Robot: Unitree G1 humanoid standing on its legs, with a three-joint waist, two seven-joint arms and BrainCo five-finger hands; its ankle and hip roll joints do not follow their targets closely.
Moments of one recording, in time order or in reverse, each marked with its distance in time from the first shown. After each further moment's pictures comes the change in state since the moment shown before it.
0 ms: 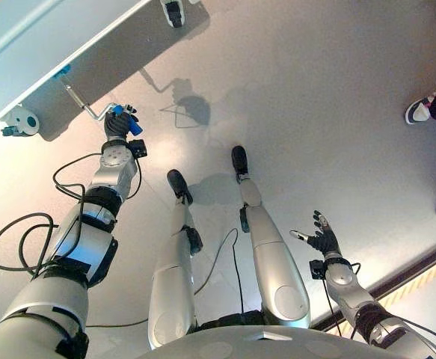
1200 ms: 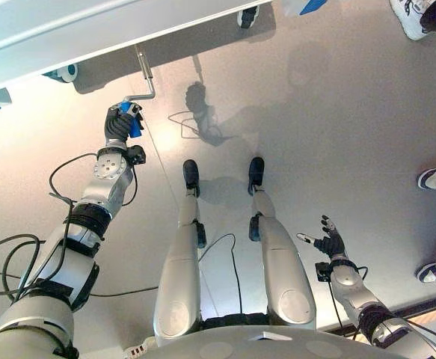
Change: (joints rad) left arm 0.101 0.094 -0.015 -0.148 -0.012 -0.076 -0.053; right arm 0.003 -0.002 -0.038 0.013 -0.007 0.027 0.000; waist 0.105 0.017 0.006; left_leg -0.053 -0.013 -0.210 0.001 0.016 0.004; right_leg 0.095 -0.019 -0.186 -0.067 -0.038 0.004
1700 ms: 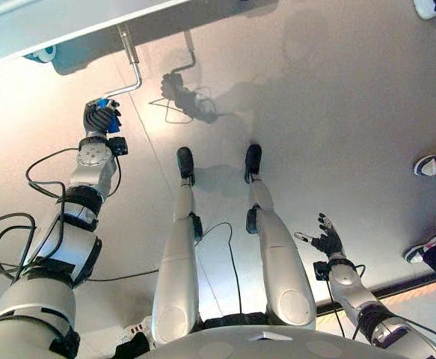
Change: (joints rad) left arm -0.181 0.000 0.014 0.330 0.051 0.026 -0.013; right arm -0.003 -0.005 0.044 -0.025 0.012 -0.023 -0.003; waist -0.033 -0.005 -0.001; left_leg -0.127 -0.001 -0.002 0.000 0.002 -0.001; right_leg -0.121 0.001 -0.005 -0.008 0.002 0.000
